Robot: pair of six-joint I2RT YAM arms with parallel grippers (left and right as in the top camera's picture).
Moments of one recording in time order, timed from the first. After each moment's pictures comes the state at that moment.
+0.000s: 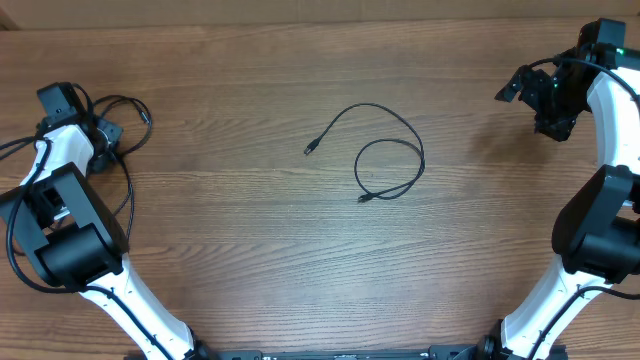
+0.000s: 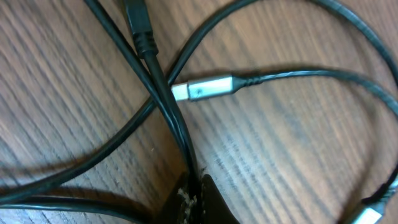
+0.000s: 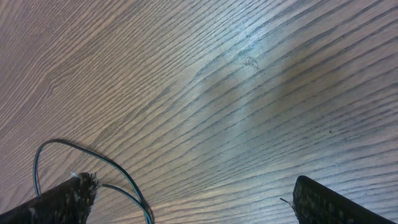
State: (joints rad) left arm 0.48 2.18 1.55 -0.45 -0.05 -0.64; right arm -0.30 2.09 1.86 -1.10 -0.27 0.31
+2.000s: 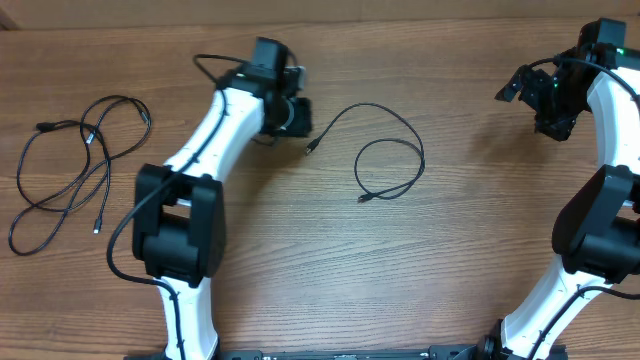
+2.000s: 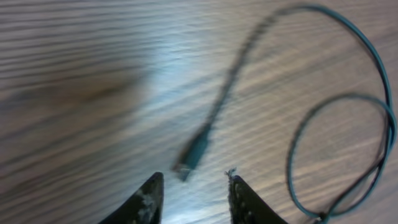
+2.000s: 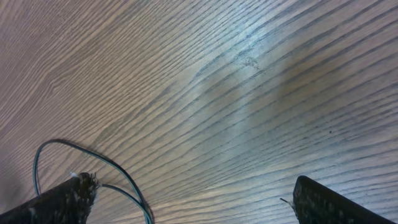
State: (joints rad) left arm -0.29 2.12 1.69 -0.78 0.26 -0.20; right arm -0.30 2.09 1.86 -1.10 -0.27 0.31
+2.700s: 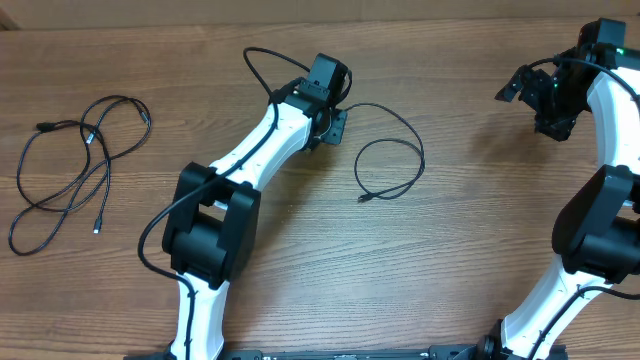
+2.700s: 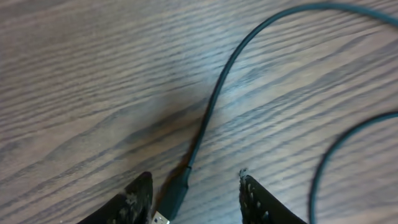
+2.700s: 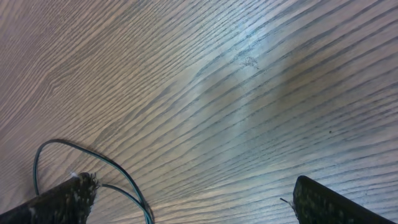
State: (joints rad) left arm -0.46 2.17 1.69 -0.66 -0.06 -0.18; right arm -0.30 2.09 1.86 -1.10 -0.27 0.31
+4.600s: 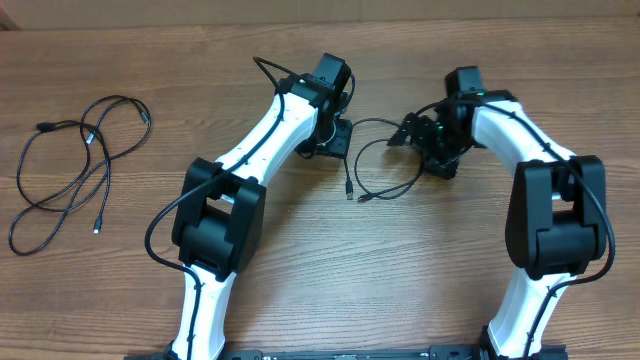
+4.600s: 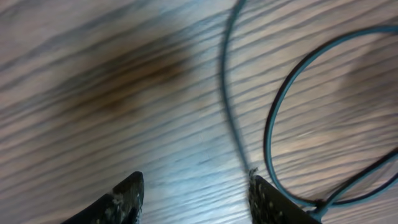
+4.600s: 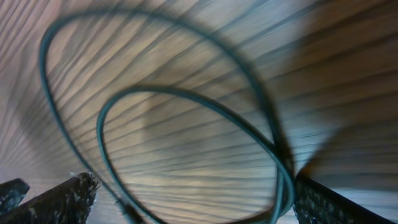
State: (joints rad) left arm -0.46 2.23 1.83 -0.98 0.12 -0.26; right arm 0.11 2.07 1.43 -0.77 -0.42 0.59
